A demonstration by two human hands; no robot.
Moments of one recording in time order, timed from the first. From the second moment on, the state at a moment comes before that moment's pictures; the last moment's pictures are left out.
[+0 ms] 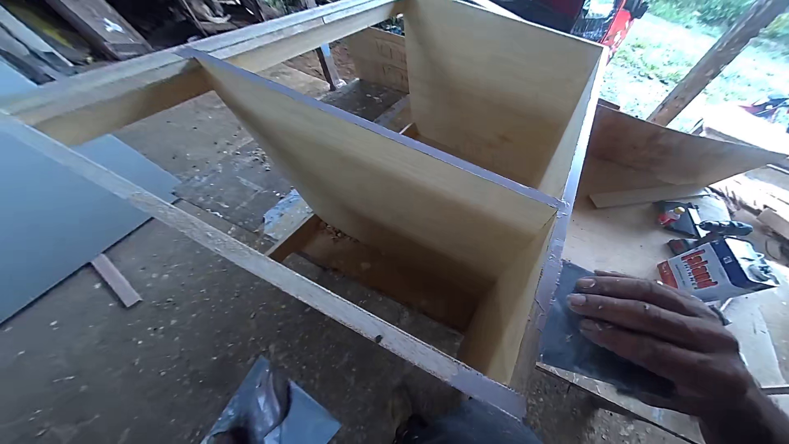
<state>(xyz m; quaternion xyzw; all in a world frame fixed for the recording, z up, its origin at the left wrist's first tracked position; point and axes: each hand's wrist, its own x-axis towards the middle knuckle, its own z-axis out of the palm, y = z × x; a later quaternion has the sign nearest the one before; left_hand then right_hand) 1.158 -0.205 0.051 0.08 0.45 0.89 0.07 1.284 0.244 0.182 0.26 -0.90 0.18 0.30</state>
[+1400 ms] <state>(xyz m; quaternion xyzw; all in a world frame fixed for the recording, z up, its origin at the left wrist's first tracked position) 1.163 -0.205 0.068 0.05 0.45 0.89 0.09 1.318 0.186 0.175 0.22 -0.92 0.17 0.28</state>
